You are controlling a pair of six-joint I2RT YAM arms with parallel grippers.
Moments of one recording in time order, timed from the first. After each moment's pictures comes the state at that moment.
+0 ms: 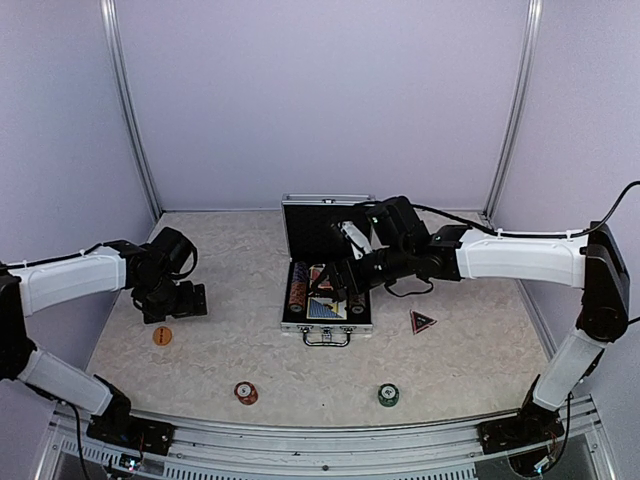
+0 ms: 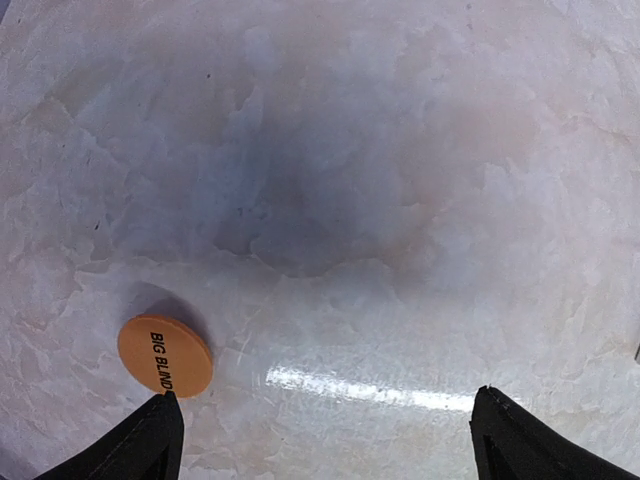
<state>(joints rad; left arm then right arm) -0.43 1.35 0.85 -0.73 -0.20 -0.63 0.86 1.68 1.23 -0.21 -0.29 0.32</state>
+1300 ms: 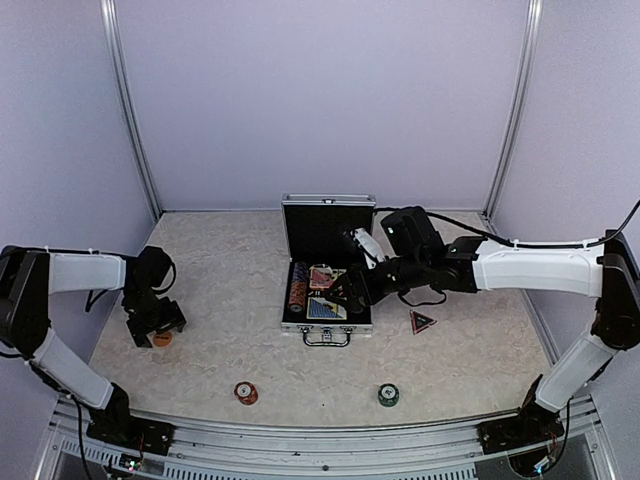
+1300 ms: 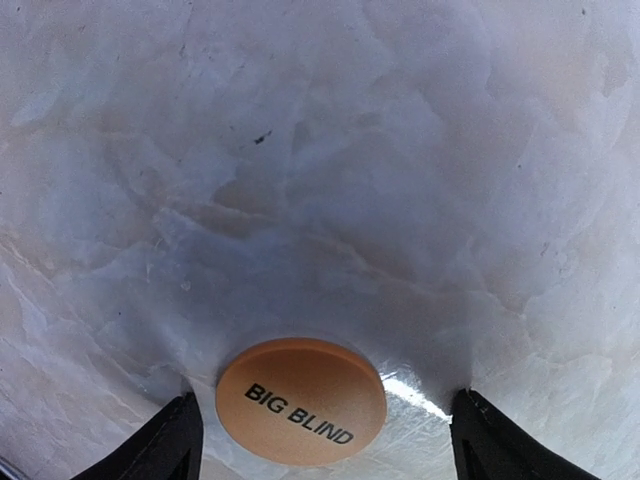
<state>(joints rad) -0.16 1.49 0.74 -0.70 -0.11 -0.80 0.86 1.58 1.10 -0.16 -0.25 0.26</state>
